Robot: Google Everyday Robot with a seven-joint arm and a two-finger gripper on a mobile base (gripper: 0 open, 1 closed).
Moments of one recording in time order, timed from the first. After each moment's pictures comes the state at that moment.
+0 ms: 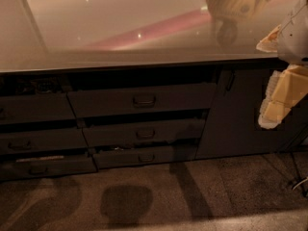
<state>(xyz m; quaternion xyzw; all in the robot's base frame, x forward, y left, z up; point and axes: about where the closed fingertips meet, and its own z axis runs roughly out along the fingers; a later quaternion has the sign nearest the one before) 0.438 -0.217 0.976 -0.60 0.78 -0.03 0.16</state>
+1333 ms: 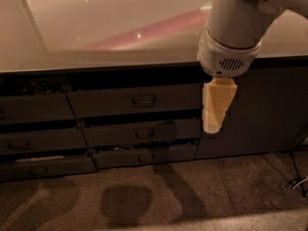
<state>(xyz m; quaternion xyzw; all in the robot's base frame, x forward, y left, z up) 0.460 -0.121 0.940 -0.67 0.73 -0.07 0.11</state>
